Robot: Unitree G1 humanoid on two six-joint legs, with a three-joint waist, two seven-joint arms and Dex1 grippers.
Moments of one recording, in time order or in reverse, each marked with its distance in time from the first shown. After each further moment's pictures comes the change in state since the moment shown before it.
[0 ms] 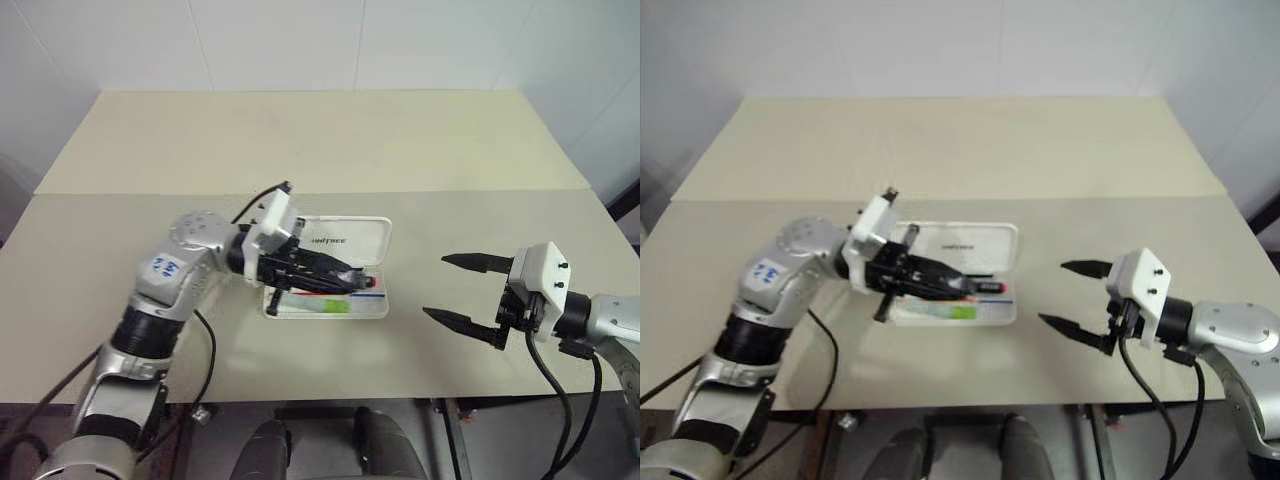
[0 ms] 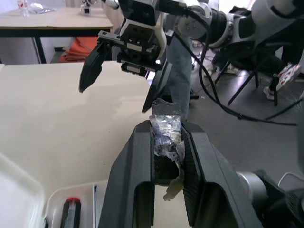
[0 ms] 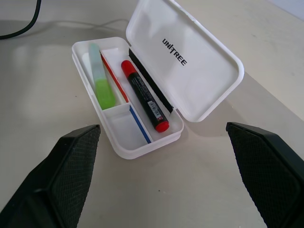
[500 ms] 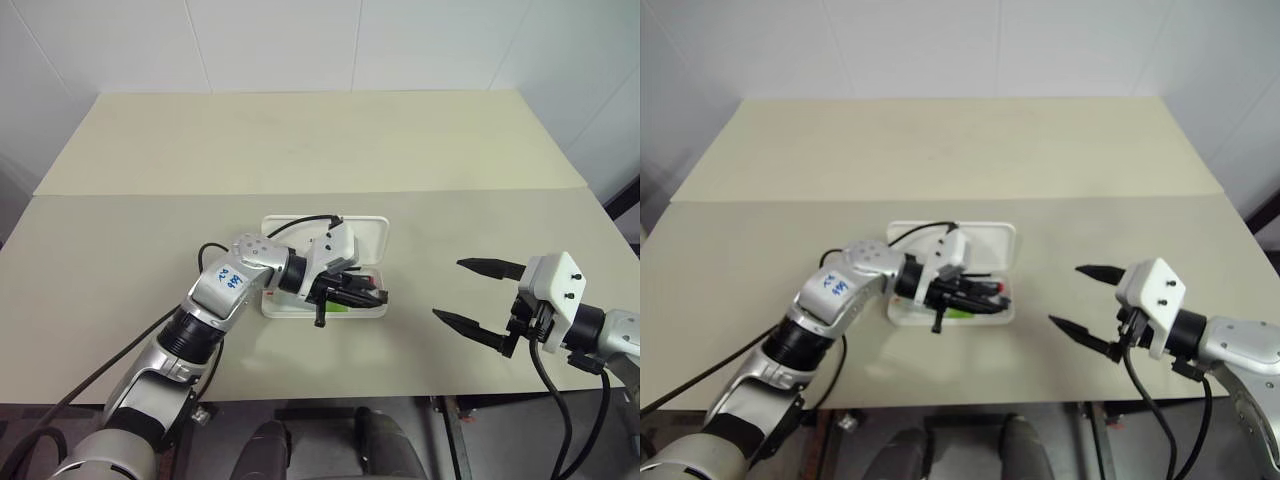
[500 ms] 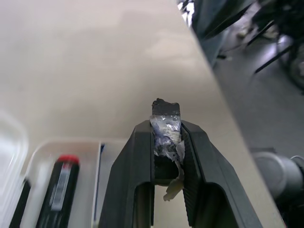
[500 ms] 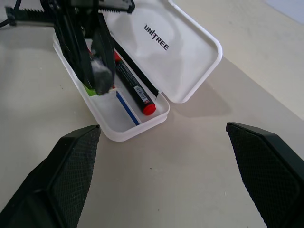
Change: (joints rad) left arm -0.027 -0.075 -0.189 0.012 0.240 0.203 0.254; right arm 0.094 0.000 -0.066 -0.050 0.000 0.001 -0.072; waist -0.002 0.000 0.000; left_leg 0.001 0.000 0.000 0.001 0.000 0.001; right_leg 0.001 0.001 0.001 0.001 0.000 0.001
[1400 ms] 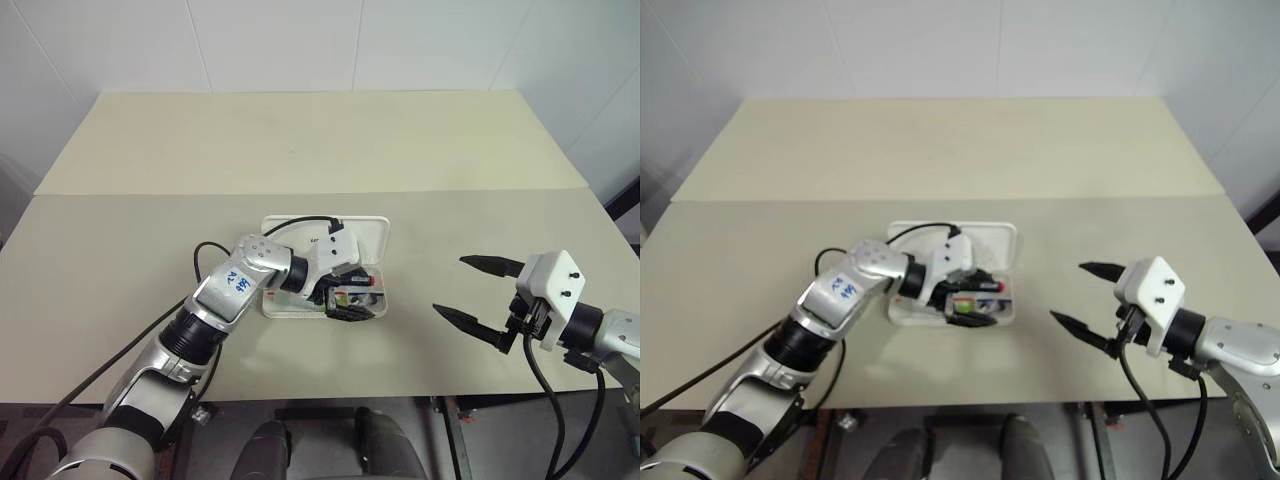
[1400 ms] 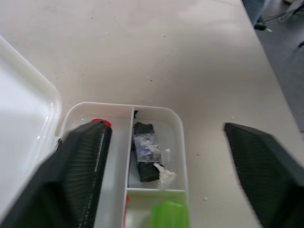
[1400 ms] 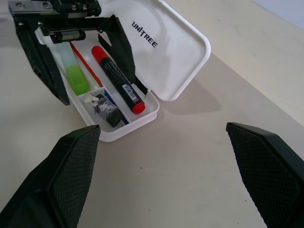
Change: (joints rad) left arm 0.002 0.001 -0.026 -0.007 0.098 0.008 0.069; right arm -0.002 0.001 0.012 -0.001 -0.013 0.000 -0.051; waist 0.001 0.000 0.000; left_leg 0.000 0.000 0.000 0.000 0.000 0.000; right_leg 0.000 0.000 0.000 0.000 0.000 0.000
